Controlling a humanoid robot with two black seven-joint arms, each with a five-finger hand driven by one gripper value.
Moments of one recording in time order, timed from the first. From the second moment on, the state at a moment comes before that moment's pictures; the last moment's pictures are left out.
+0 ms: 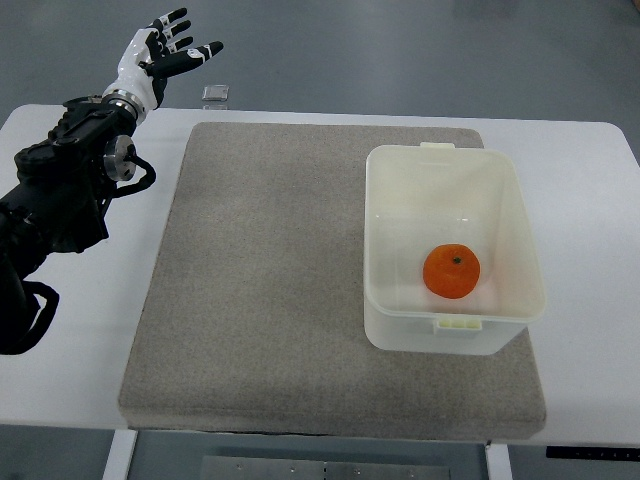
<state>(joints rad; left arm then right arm) -1.13 0.09 -0.28 -0.10 -0.06 -0.12 -0.35 0.00 0.00 -0.05 0.16 0.04 -0.06 0.15</state>
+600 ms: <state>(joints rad) -1.03 0.13 -0.51 -0.11 -0.06 -0.24 -0.38 0.00 0.00 -0.05 0.16 0.04 -0.06 0.15</state>
